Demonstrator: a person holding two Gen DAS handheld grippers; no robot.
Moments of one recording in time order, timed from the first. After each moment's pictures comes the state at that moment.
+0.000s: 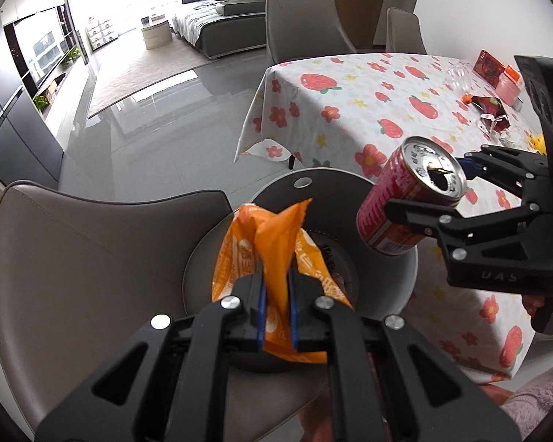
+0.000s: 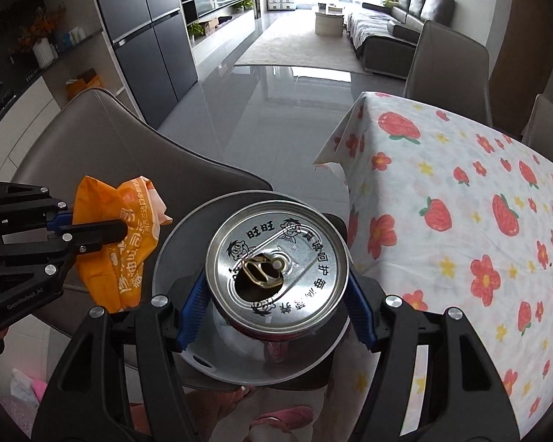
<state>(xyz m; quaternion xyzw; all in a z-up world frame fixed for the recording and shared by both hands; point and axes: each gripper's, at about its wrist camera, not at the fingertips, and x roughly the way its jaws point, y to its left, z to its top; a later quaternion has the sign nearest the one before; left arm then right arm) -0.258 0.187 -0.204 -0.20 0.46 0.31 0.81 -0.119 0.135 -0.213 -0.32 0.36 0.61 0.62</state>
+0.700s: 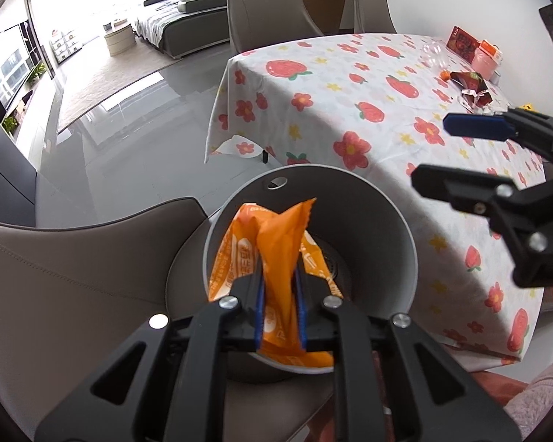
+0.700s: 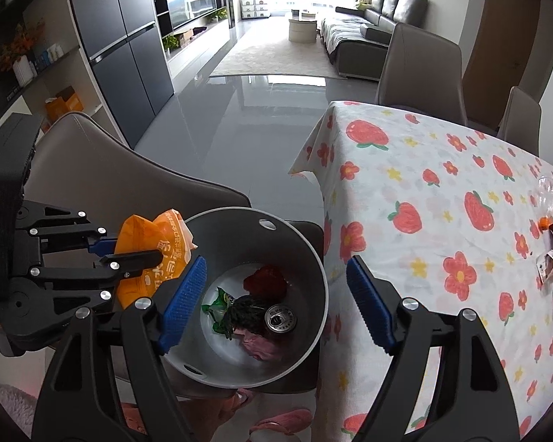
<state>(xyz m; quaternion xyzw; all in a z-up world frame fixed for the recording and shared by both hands) -0.231 0.201 -0.231 -0.19 0.48 0.25 0.82 -0.107 0.131 -0.192 -0.30 0.36 0.58 0.67</state>
